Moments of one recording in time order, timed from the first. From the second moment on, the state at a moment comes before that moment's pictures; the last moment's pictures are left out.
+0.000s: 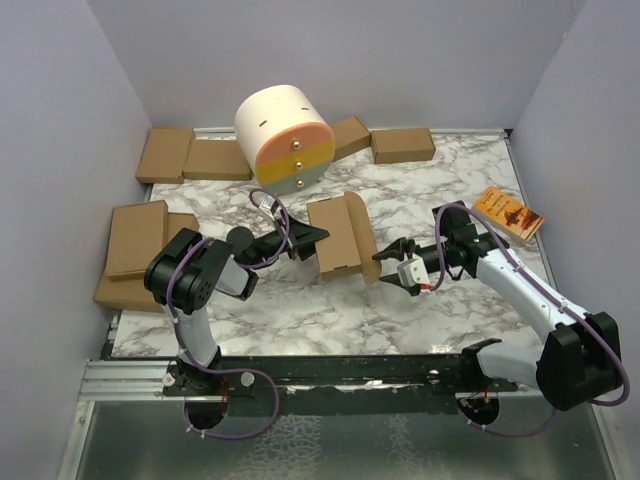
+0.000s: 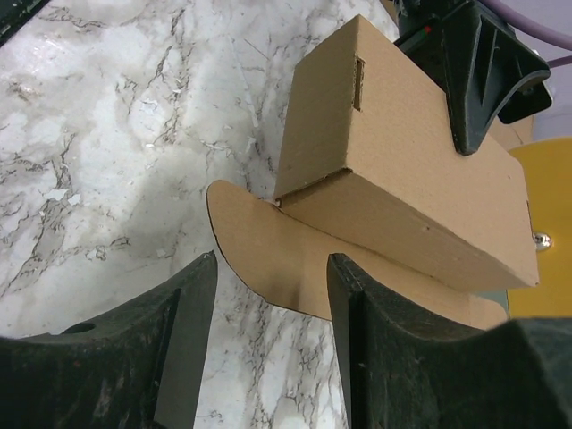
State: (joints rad) left arm -0.38 1.83 0.46 1.51 0.73 -1.59; right arm 0.33 1.21 0.80 -0.65 -1.11 -1.78
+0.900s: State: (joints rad) left arm -0.38 1.84 0.46 1.51 0.76 -1.58; right arm 0.35 1.23 0.80 -0.59 -1.17 -1.54
